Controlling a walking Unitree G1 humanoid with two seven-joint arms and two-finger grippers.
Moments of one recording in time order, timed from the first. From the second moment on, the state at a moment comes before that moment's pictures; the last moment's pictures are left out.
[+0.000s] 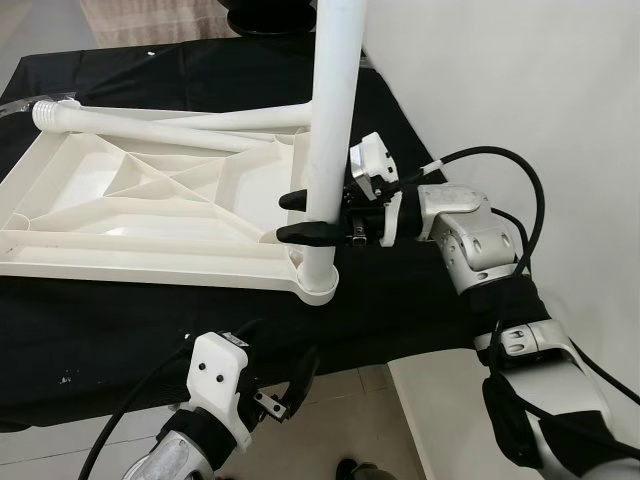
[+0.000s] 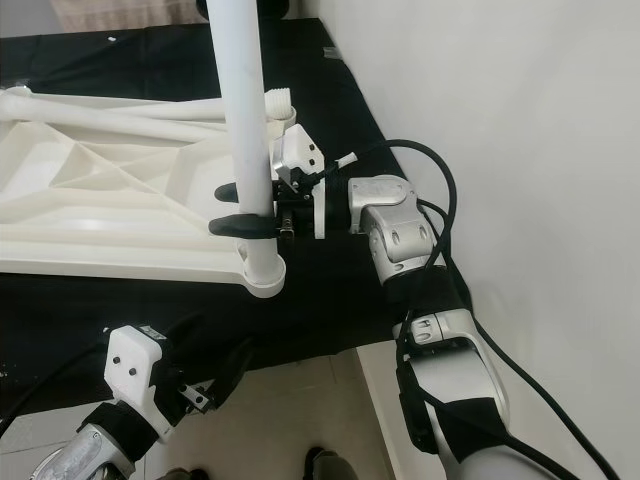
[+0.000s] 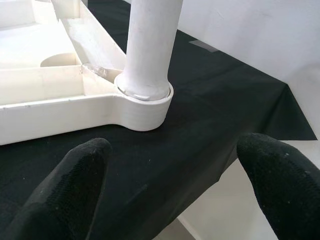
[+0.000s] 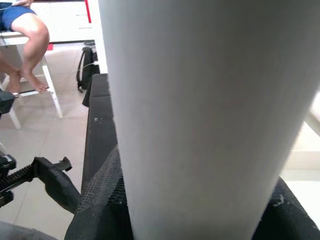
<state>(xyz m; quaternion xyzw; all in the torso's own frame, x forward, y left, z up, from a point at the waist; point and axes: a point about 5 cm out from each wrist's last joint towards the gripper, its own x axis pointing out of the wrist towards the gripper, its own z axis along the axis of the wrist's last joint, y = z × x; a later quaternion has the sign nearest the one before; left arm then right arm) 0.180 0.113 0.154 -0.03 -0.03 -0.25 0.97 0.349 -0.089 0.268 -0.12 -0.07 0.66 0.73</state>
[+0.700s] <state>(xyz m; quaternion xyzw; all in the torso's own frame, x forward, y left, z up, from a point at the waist) 0.198 0.115 0.153 -0.03 -0.04 -0.25 0.97 0.335 -0.076 0.232 -0.07 -0.07 0.19 0.98</state>
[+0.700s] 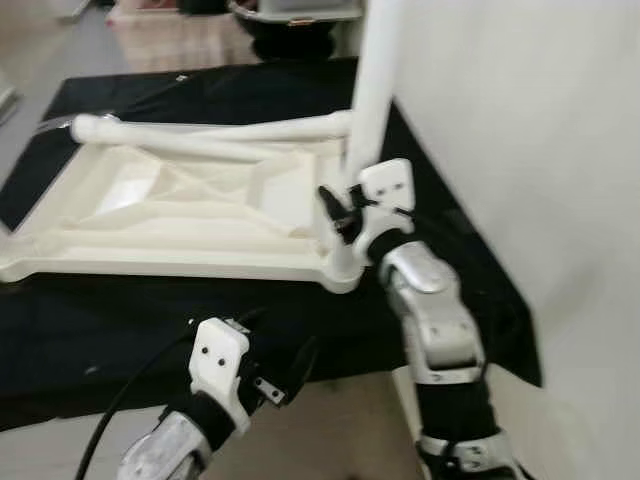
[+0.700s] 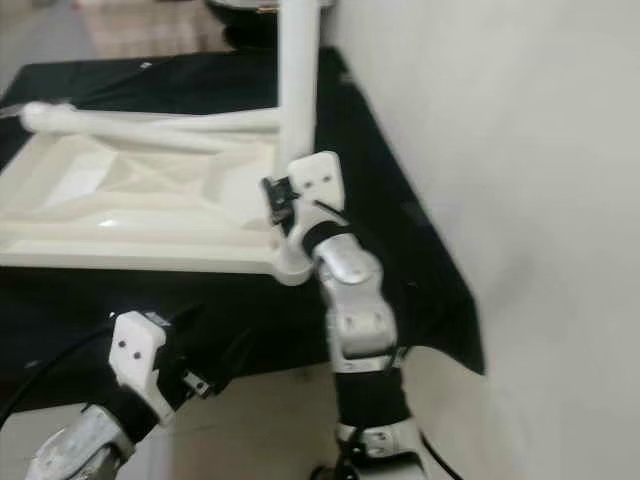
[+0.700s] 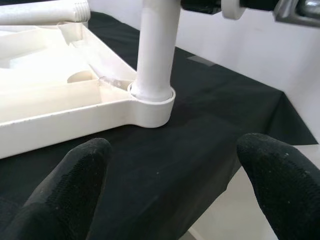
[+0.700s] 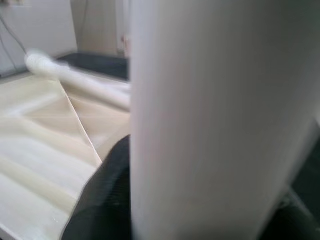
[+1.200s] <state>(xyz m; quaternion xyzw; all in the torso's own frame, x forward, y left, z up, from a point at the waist) 0.223 0.122 0.148 0.00 -0.03 -0.23 0.97 0.297 -0.118 0.170 -0.09 0.00 0.15 0.98</state>
